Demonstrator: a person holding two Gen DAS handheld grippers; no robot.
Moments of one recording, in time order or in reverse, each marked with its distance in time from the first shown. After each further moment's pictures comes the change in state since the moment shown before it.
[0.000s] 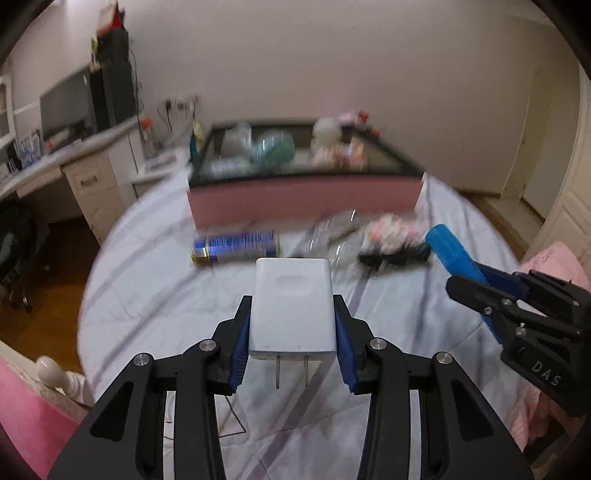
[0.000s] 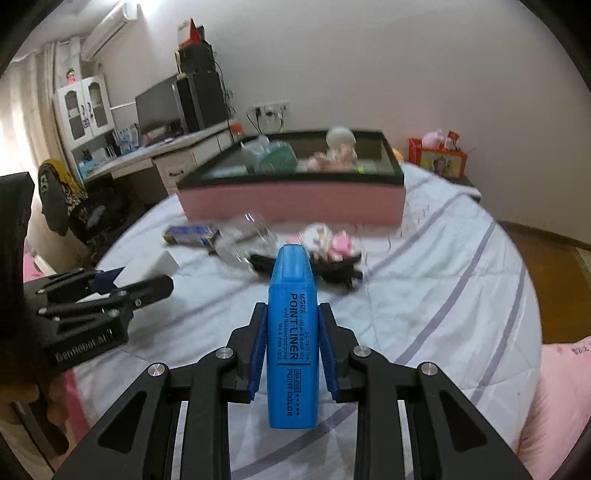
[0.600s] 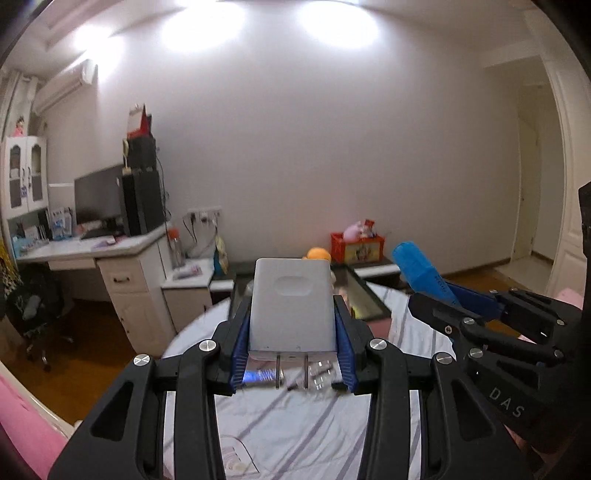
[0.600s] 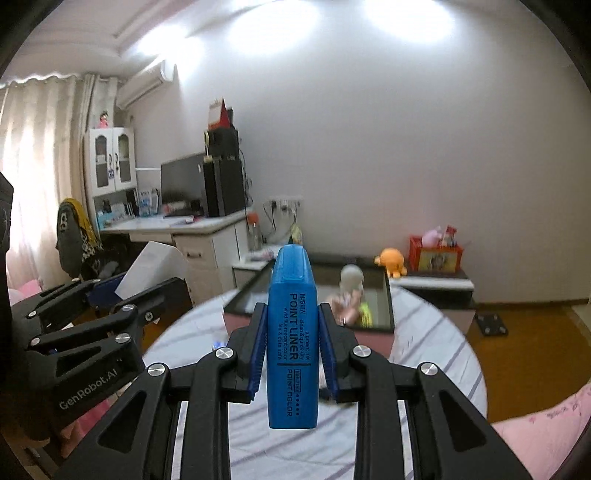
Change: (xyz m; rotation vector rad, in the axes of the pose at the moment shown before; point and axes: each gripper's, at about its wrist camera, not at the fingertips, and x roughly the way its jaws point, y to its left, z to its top) left arm -0.128 -0.033 0.053 0.044 -0.412 0.091; right arm -0.098 0.040 0.066 -0.086 -0.335 0.000
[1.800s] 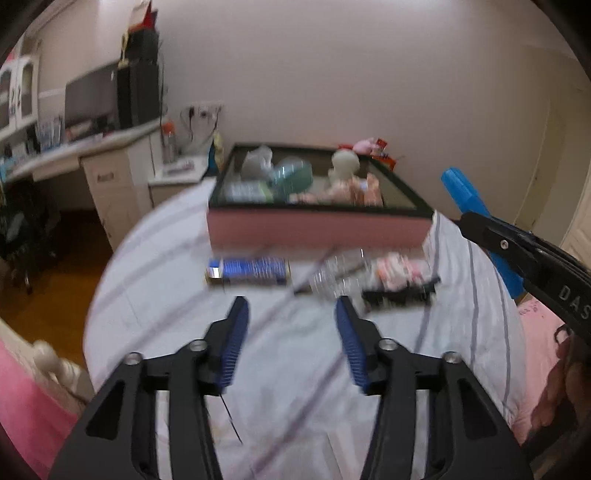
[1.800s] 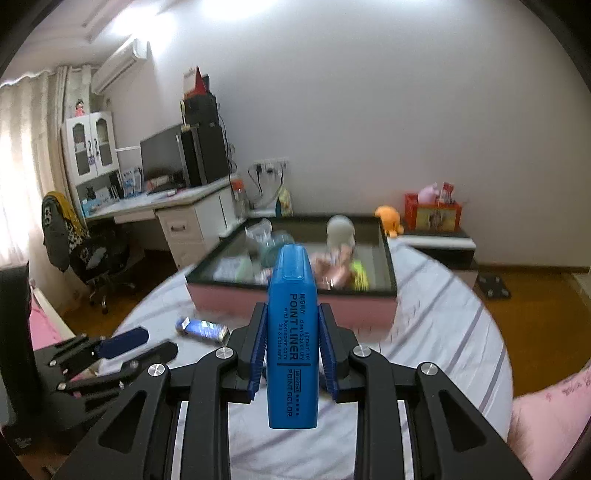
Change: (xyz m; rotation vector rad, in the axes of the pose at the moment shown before) left arm 0.099 0.021 -0.103 -0.155 0.386 -0.042; right arm 0.070 -0.036 -0.053 0.087 0.191 -0.021
